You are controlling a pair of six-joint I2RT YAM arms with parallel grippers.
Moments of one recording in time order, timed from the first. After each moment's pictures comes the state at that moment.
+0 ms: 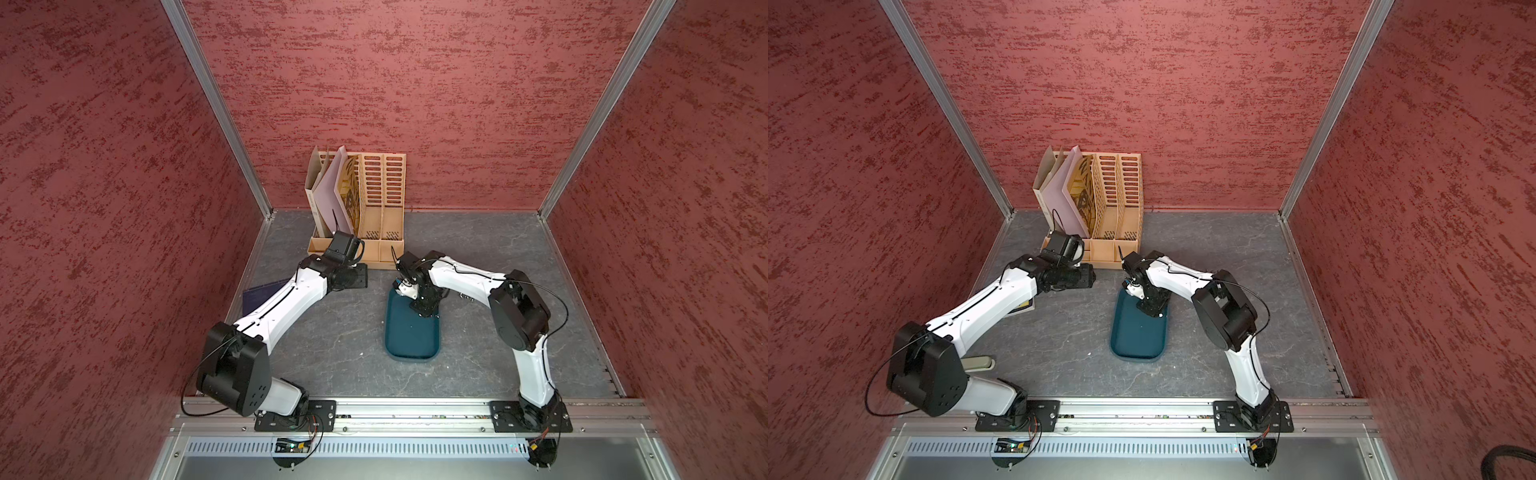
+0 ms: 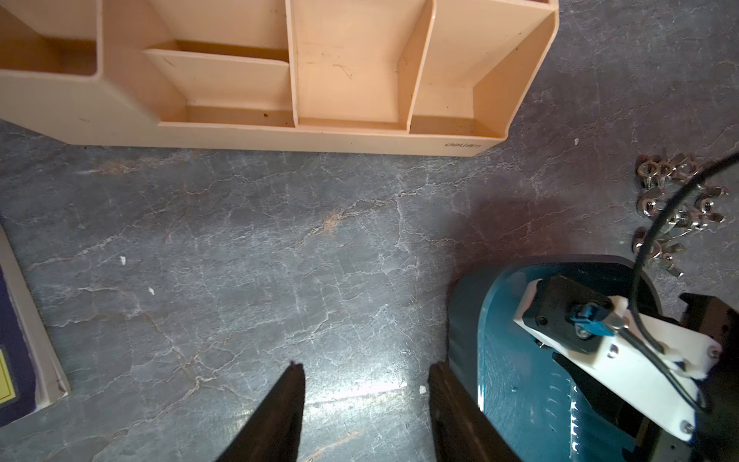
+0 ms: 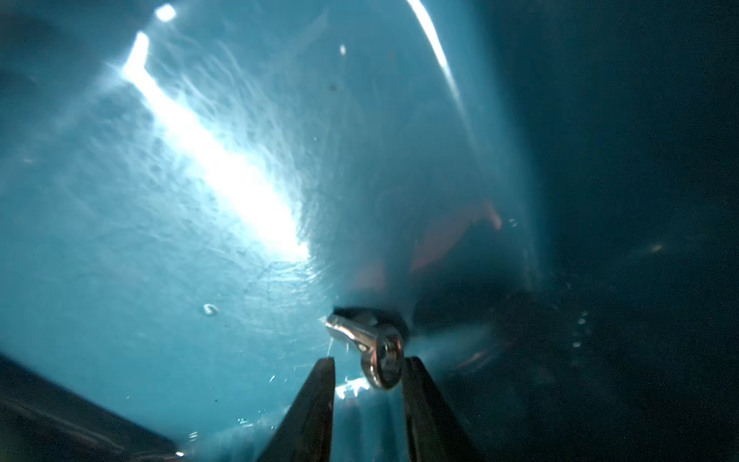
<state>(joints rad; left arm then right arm) -0.40 1.45 1.13 -0.69 0.00 -0.39 0.72 2.09 1.58 -1.10 0.03 -0.23</state>
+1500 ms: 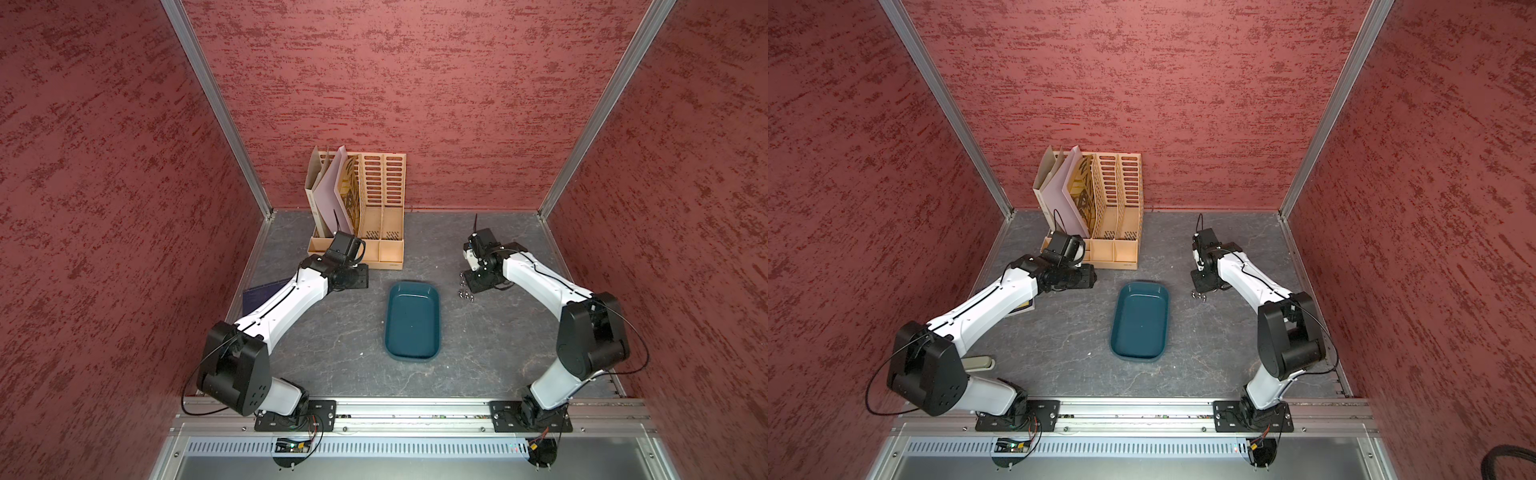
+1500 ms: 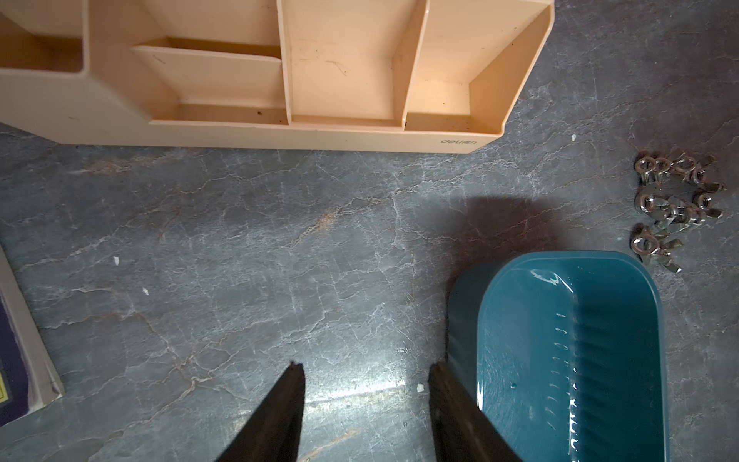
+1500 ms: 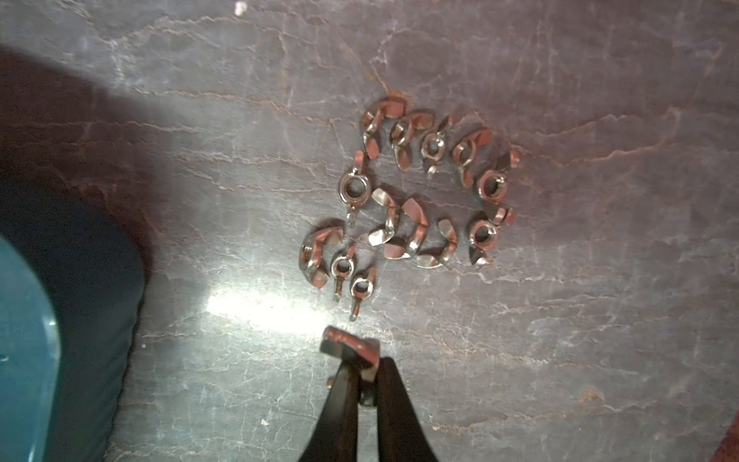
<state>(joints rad) -0.41 1.45 1.13 -0.69 0.00 -0.39 0.29 1.67 1.23 -0.86 0.07 0.03</state>
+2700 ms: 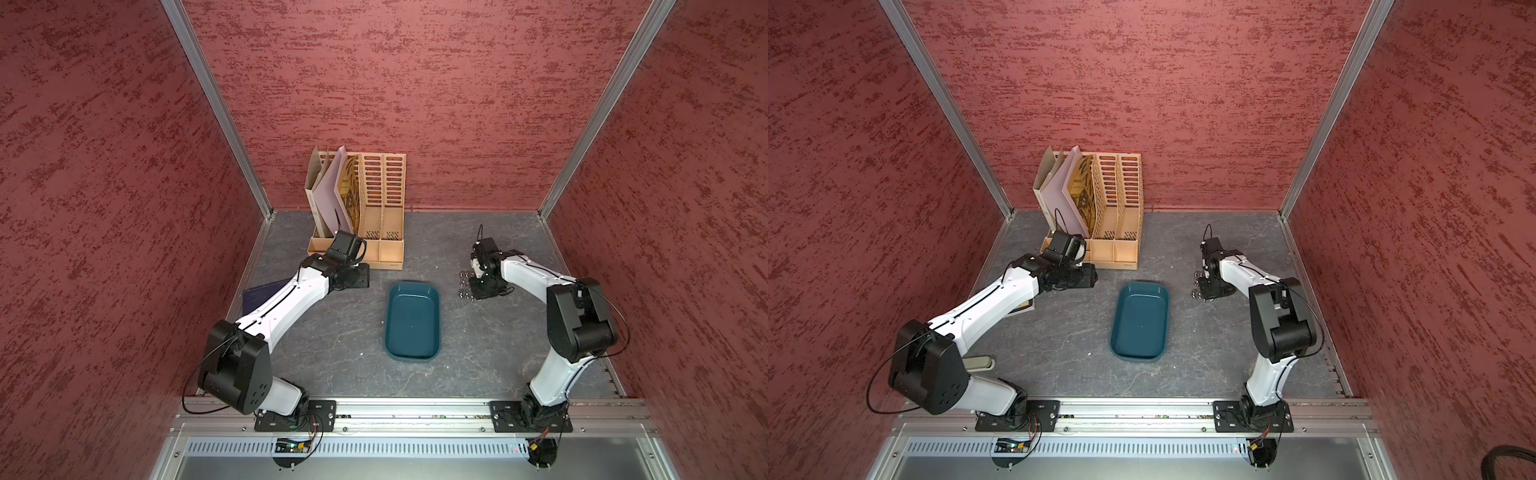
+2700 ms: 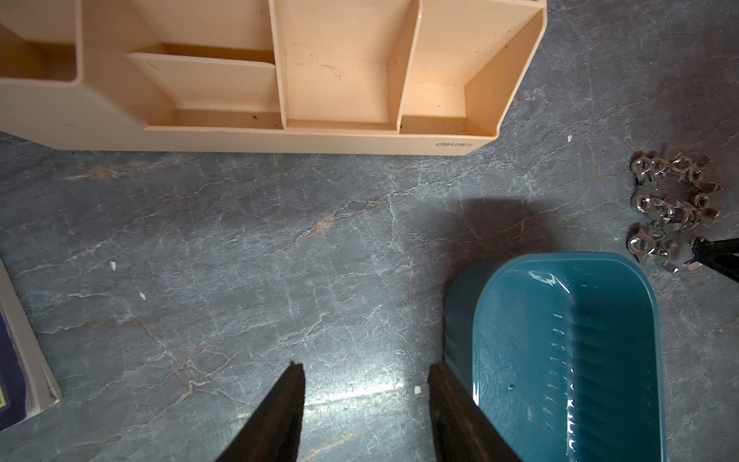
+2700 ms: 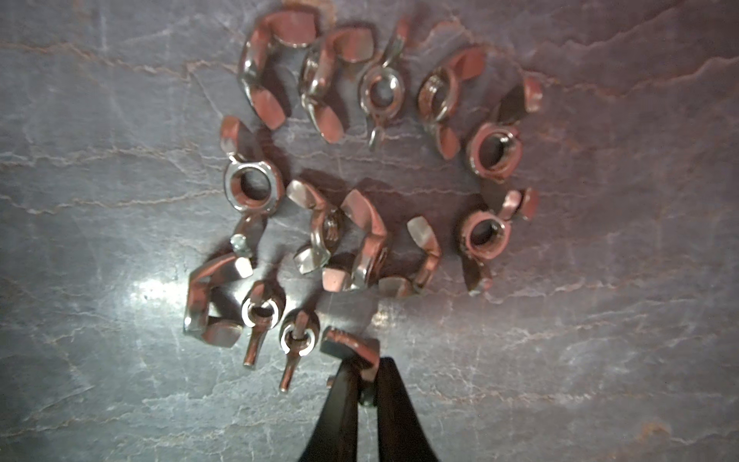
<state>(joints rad) -0.42 1.46 1.14 -0.70 0.00 -0.39 0.22 1.78 1.16 -0.75 0.07 0.06</state>
